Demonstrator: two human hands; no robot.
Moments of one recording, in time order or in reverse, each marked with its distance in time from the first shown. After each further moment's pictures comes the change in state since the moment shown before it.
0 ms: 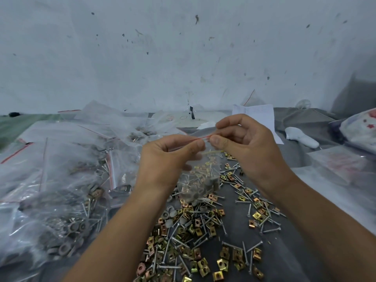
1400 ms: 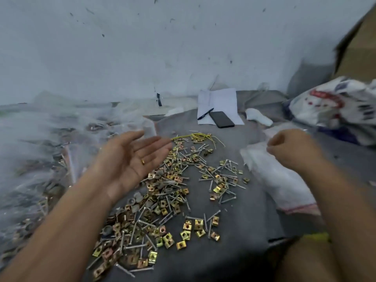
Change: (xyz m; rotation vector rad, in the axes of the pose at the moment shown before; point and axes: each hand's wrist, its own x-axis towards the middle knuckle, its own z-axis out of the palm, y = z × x) left_hand 0.004 -0.002 -0.010 -0.636 -0.184 -0.630; right_hand -0.041 0.017 -0.164 -1.170 0.300 0.619
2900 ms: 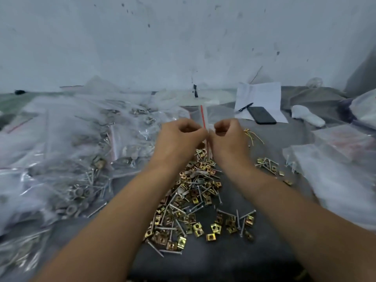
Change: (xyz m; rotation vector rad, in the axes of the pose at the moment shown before) left_hand 0.014 -0.031 0.020 0.851 0.339 0.495; right_hand -0.064 -0.162 0.114 0.810 -0.073 -0.217
